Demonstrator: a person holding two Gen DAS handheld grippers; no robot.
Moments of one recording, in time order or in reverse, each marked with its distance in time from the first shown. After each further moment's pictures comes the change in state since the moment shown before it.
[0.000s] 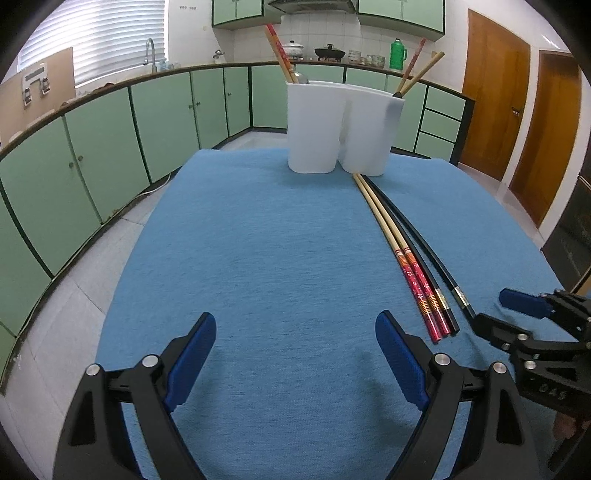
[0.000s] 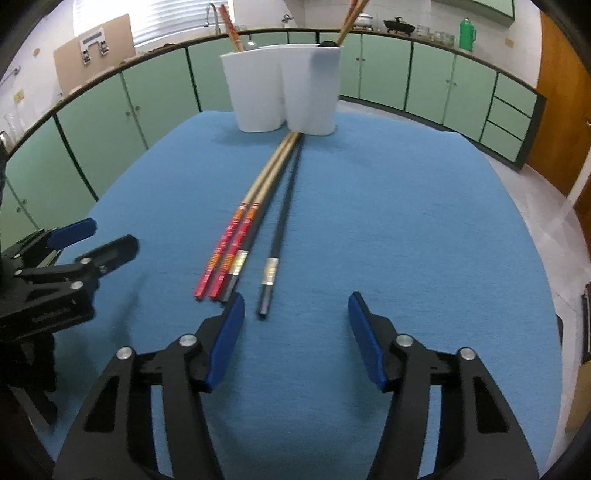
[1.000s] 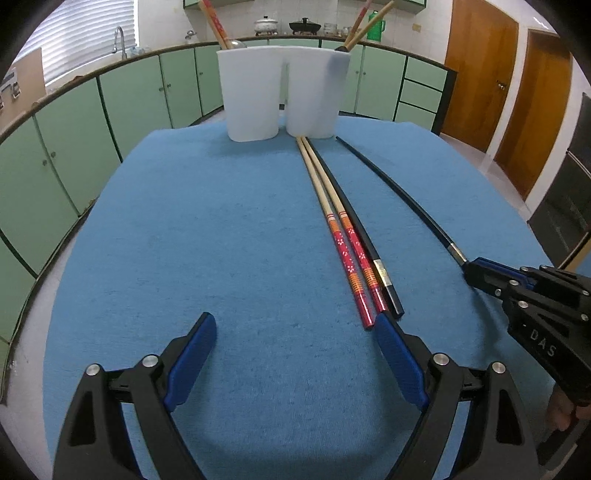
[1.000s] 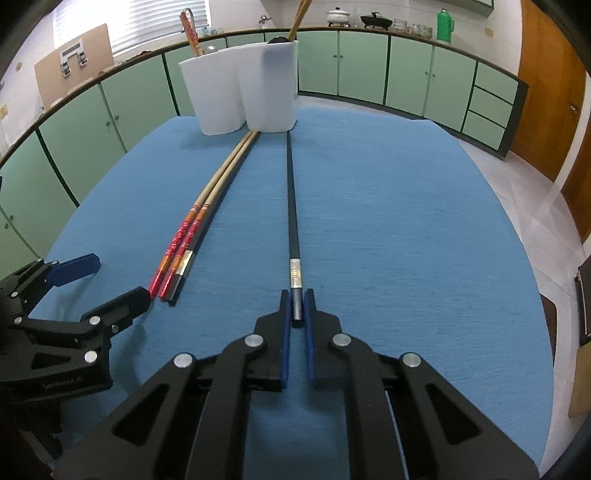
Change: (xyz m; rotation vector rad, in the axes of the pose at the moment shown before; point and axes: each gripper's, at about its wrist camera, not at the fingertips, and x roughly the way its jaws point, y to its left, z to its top) left arm 0.024 -0.057 -0.002 0.053 0.114 -0.054; right arm 0.005 -0.036 -0.001 0.063 -0.002 -0.052
